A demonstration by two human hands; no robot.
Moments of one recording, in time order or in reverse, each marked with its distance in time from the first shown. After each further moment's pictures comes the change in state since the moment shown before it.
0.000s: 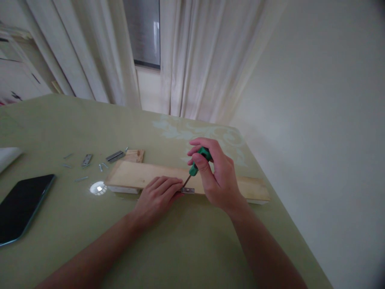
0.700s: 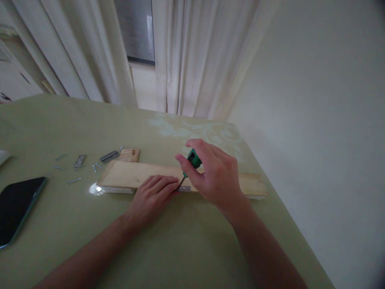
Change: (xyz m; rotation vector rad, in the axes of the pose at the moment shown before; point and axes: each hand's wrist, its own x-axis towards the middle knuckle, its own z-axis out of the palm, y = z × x) left_hand 0.002 0.002 -0.005 0.006 -0.021 -0.009; right_hand 0.002 -0.008 -0.004 -0.569 0.024 -0.140
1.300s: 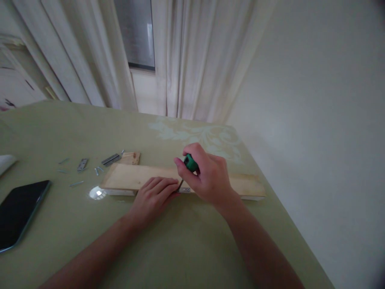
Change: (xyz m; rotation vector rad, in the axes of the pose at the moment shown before) left_hand 0.002 -0.001 0.000 -0.004 0.006 0.003; right_hand -0.003 0.004 0.009 0.113 -0.022 -0.006
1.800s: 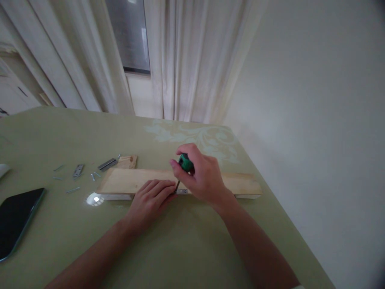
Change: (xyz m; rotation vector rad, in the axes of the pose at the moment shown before) left_hand 0.001 -0.002 -0.004 0.020 -0.018 0.028; right_hand 0.003 0.004 0.002 0.103 0.026 0.035
